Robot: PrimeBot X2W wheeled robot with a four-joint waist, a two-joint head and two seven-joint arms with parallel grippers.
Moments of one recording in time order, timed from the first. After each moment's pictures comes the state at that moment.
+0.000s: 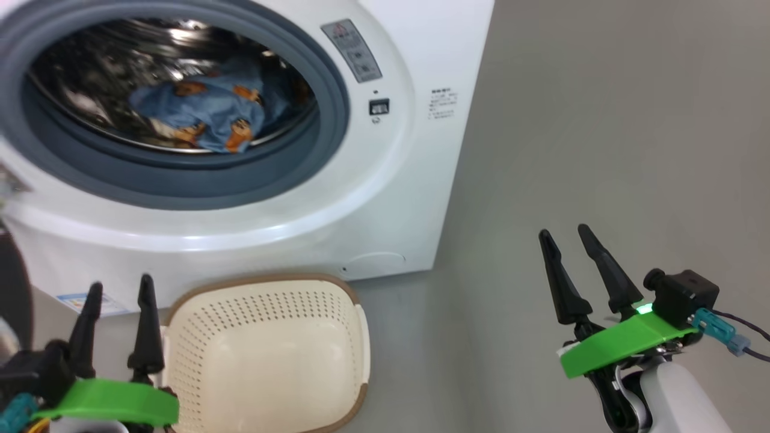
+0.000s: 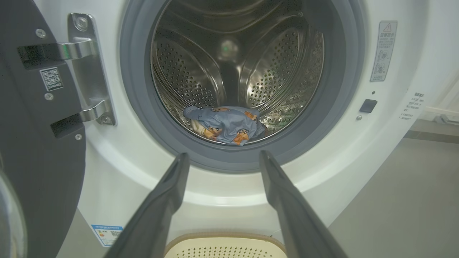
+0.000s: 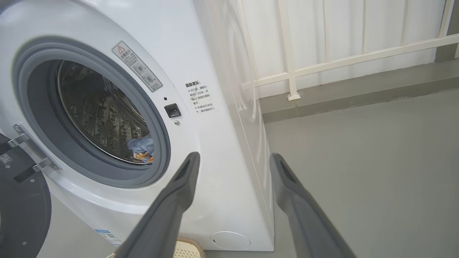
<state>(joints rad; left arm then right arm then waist) -0.12 0.27 -0.11 0.11 -0.51 0.02 -0.26 -0.26 -0.11 0.13 0.26 0.45 0.13 -0.25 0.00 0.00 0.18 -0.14</state>
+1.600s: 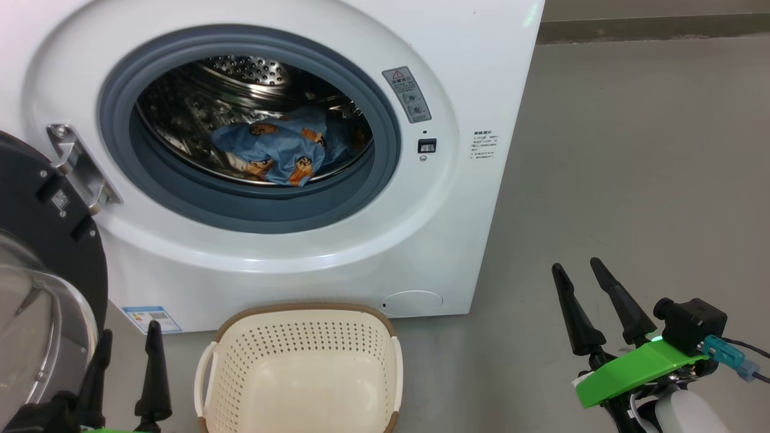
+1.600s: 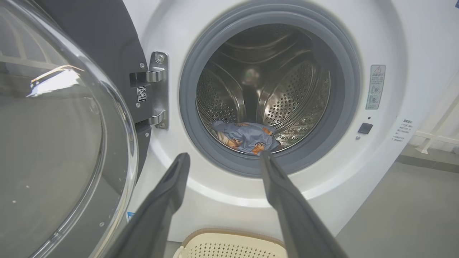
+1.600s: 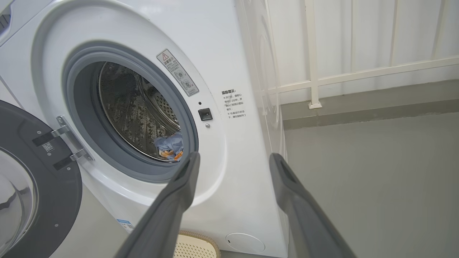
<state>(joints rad) 0.04 0.13 0.02 0.07 -0.41 -0.10 -0.26 -0.18 -0.17 0.15 0.26 0.47 0.13 -0.25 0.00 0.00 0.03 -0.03</state>
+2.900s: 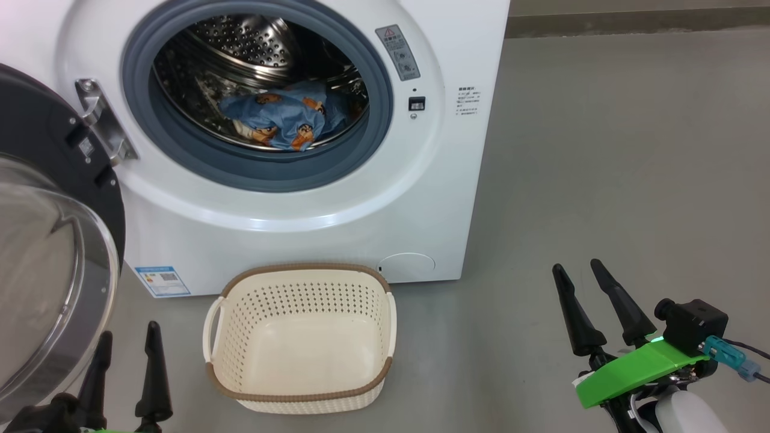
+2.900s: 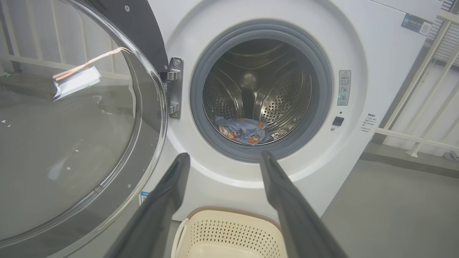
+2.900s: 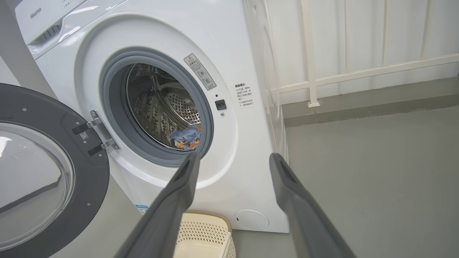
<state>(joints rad) 0.04 0.11 0.04 0.07 -0.40 -0.12 -0.26 -0.18 -0.17 0.15 0.27 0.48 0.13 -0.25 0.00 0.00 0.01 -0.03</state>
